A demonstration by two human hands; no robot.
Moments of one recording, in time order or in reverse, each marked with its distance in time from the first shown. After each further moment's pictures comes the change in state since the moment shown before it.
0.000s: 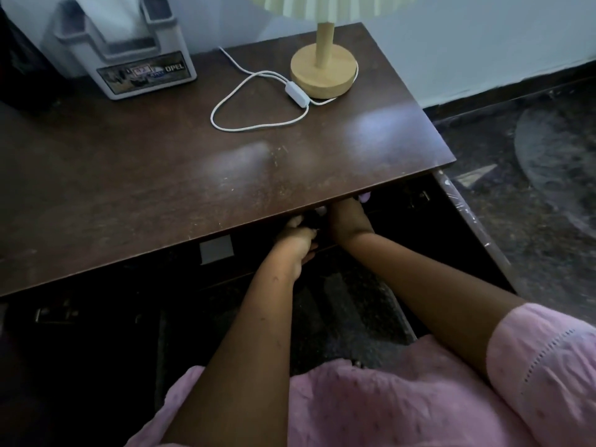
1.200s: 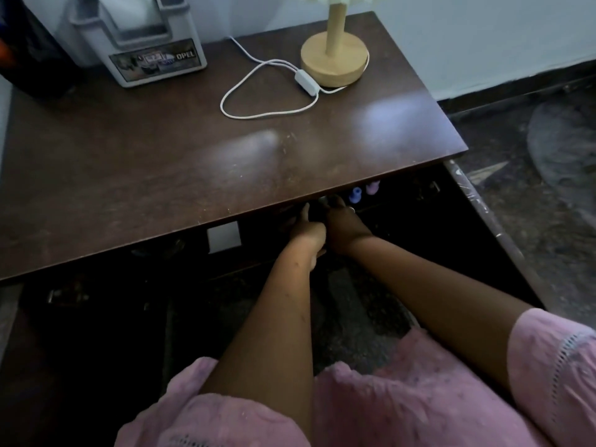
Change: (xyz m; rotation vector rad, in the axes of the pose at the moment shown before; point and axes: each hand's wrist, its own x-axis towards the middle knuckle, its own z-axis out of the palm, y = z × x) left_hand 0.011 -0.009 0.010 0.060 0.009 -0.026; right_hand 0.006 0.008 0.042 -0.153 -0.184 -0.124
